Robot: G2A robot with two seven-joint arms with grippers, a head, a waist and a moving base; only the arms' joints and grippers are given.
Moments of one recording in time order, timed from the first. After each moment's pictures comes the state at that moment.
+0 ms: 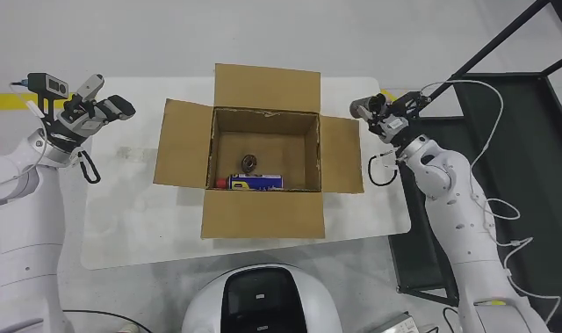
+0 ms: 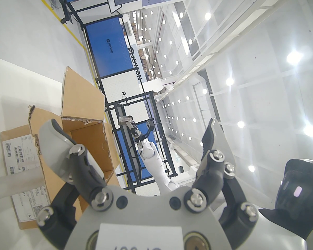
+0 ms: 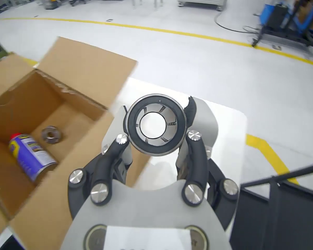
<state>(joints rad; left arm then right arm) 0.96 -1.12 -1.66 -1.19 -0.45 -0.30 -1.10 -1.21 -1.09 1.52 -1.41 -1.00 -0.62 0.10</state>
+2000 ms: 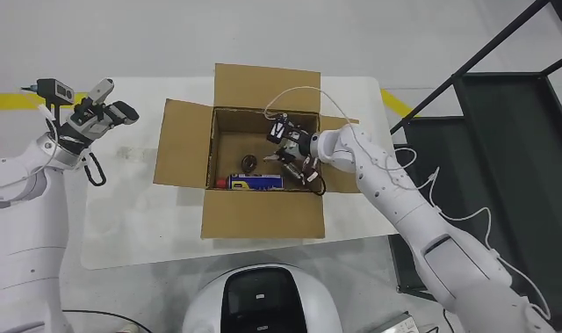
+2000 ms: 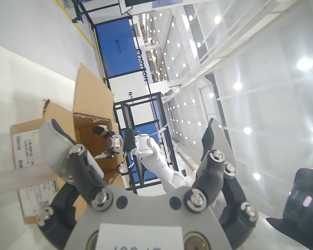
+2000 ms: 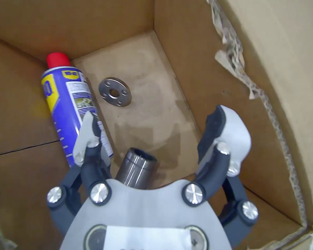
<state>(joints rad) 0.97 -1.12 -1.63 -1.17 -0.37 -0.28 -1.03 -0.77 -1.24 0.88 -1.08 -1.19 -0.71 0.30</state>
